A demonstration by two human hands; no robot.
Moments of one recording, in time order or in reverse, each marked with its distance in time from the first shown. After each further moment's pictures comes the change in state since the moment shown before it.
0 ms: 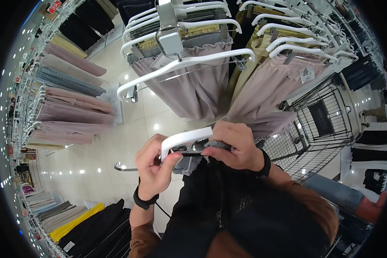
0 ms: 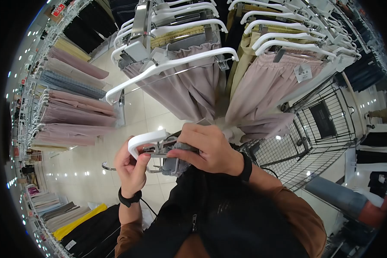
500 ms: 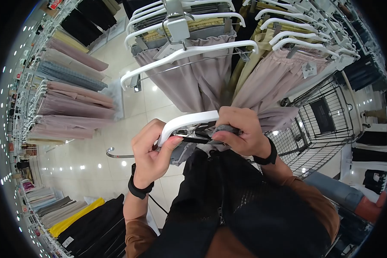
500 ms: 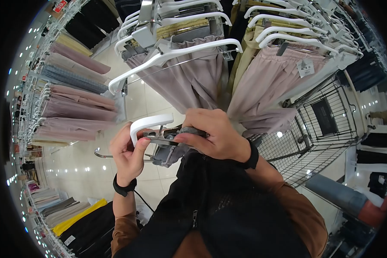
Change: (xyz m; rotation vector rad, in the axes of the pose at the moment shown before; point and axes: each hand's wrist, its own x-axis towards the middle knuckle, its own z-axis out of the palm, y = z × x) left_hand 0.010 0.006 -0.011 0.206 -0.026 0.124; right_hand 0.005 -0.004 -0.007 0.056 -0.071 0.067
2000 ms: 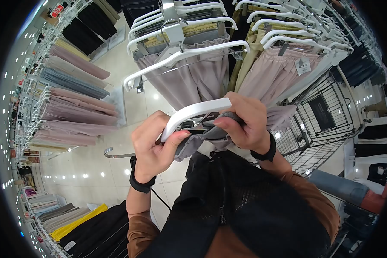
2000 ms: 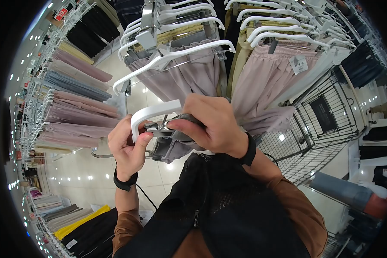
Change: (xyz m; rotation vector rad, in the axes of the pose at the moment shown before) left_hand 0.012 0.024 0.001 0.067 0.030 0.265; right_hand 0.008 -0.028 -0.003 -0.251 0.234 -0.243
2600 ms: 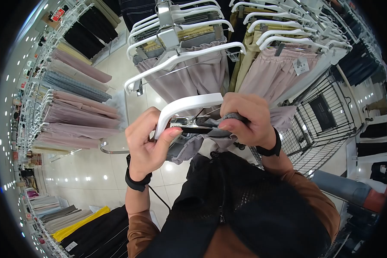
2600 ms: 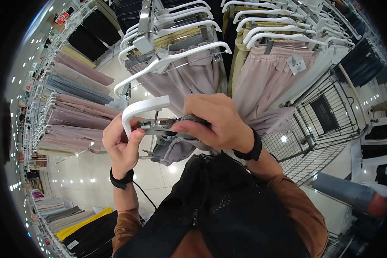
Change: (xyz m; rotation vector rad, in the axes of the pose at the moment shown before) left_hand 0.010 0.005 -0.004 -0.033 -0.002 0.008; right_hand 0.001 0.005 -0.019 0.140 -0.084 -0.006
